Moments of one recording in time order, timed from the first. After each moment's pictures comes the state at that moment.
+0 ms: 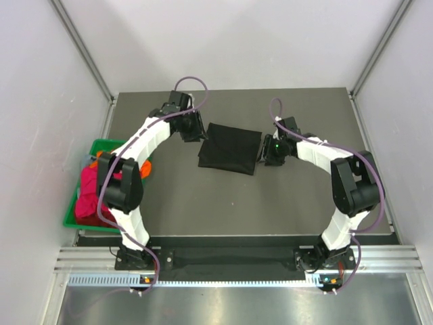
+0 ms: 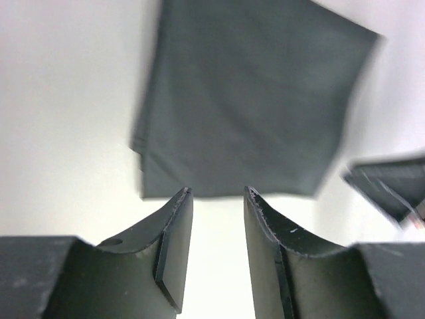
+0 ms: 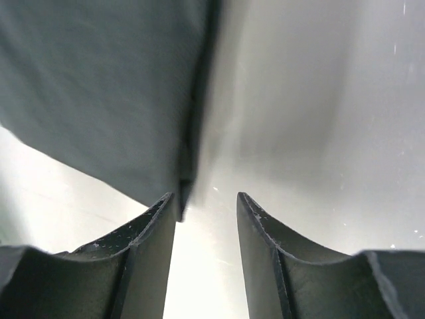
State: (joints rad) left arm -0.33 1.87 1.55 -0.61 0.19 -0.52; right arm 0.33 1.75 1.09 -0.34 -0.25 0.54
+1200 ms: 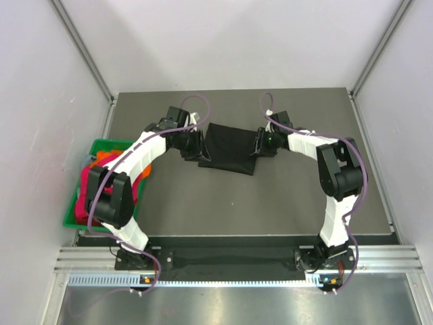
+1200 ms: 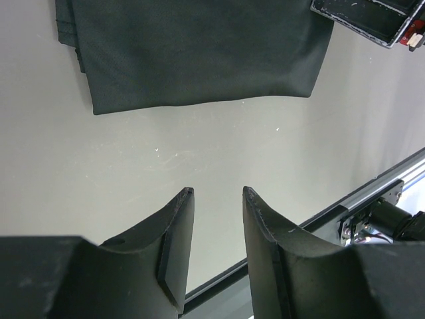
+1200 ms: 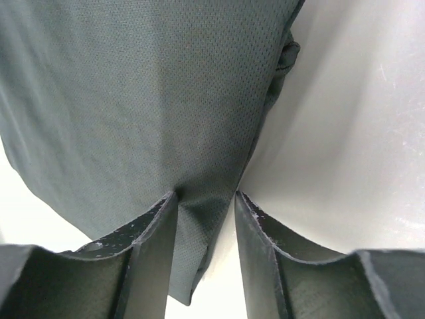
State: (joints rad) left arm -0.35 1.67 1.30 -0.64 0.40 -0.44; right arm 0.32 1.97 1.26 -0.24 -0.30 0.47
